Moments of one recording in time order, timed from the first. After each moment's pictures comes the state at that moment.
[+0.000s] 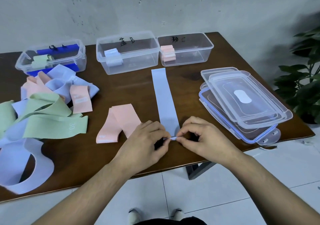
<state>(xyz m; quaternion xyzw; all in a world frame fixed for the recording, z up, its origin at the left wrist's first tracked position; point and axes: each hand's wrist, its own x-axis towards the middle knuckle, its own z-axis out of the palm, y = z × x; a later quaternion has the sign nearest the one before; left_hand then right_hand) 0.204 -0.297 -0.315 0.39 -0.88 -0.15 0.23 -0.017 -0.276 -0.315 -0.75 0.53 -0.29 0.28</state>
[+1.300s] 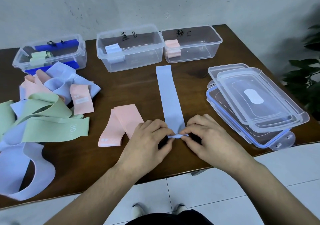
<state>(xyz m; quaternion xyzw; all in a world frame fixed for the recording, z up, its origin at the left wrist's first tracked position) 0.203 -0.305 -0.323 0.43 -0.86 -0.12 0.25 -0.009 -0.280 -0.309 -0.80 0.54 -0.22 0.16</state>
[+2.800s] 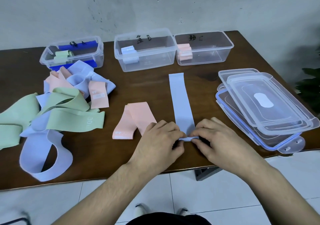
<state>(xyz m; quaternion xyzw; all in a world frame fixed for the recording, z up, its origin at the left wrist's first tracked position) 0.196 -0.288 -0.302 0.45 -0.86 -0.10 0.19 -0.010 -0.272 -0.302 -0.83 0.51 -0.18 0.12</state>
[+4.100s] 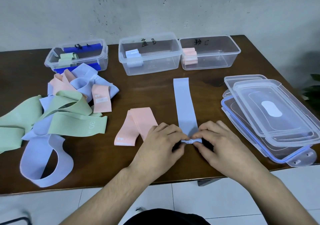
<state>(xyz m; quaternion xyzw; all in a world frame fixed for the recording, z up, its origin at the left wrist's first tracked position) 0.199 -0.299 -0.309 0.46 -0.85 -0.13 0.23 -0.008 -0.282 -0.309 -0.81 0.53 -0.21 0.14</state>
